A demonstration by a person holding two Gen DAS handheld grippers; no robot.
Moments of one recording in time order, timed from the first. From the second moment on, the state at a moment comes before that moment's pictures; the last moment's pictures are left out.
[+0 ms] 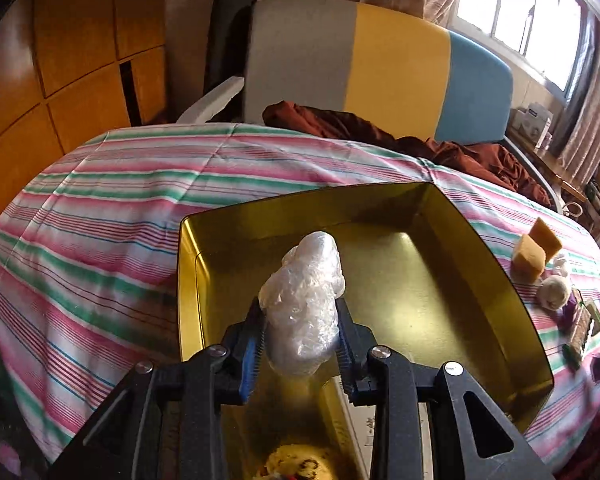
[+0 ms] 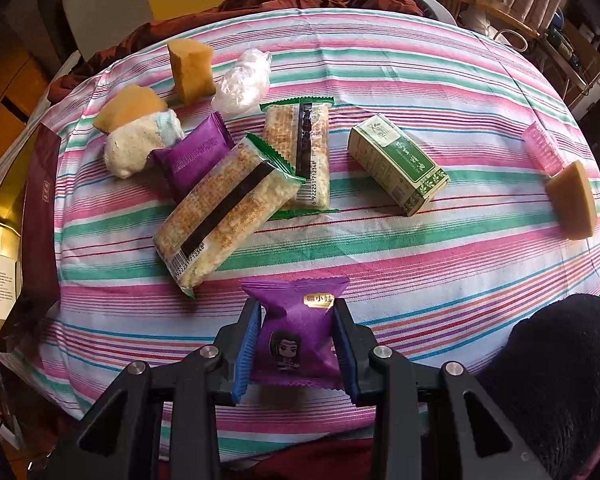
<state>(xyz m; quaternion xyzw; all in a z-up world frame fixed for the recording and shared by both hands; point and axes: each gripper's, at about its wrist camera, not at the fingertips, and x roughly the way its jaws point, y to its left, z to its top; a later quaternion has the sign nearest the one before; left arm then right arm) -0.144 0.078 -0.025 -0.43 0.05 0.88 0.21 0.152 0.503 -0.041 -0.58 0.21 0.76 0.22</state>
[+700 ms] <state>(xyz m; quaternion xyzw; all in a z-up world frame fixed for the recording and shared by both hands) -0.067 0.068 -0.004 -0.38 0.01 0.90 0.21 0.144 0.497 -0.040 -0.56 0.19 0.78 0.21</state>
